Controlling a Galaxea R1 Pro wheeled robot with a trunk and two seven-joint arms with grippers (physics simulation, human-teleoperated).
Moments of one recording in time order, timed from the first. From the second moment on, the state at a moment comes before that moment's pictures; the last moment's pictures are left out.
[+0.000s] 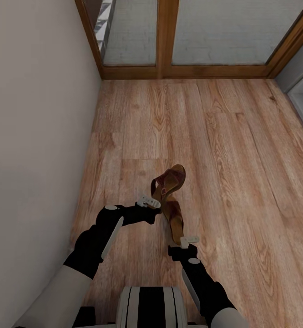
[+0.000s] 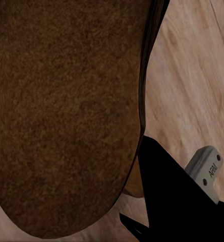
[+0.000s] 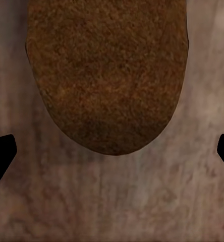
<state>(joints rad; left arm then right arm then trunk) -0.71 -0.12 -0.30 -1.19 0.03 0.68 -0.52 -0.51 0.17 0.10 -0.76 0.07 0.24 -0.16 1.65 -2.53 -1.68</state>
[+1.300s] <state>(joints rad) -0.71 -0.12 -0.29 -1.19 0.03 0.68 -0.52 -0.51 0.17 0.10 -0.76 0.07 0.24 -0.16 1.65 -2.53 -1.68</state>
